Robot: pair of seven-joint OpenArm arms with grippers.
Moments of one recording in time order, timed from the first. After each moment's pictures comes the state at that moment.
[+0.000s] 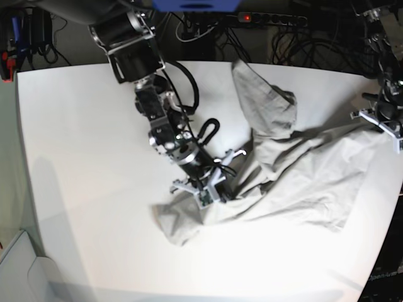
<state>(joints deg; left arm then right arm) 13.0 -19.2 -31.1 103.5 -14.8 -9.7 54.8 14.9 -6.8 -16.9 63.7 -0.5 15.1 -3.2</state>
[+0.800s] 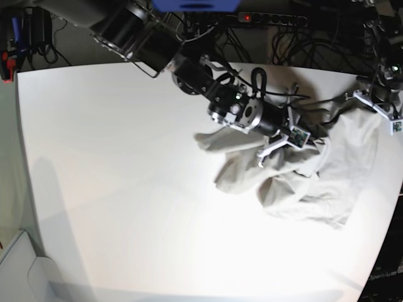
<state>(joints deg) 17.8 -17.8 -31.2 103.5 -14.6 -9.7 55.3 16.4 -7.9 -50.9 63.9 -0.2 15.7 -3.5</state>
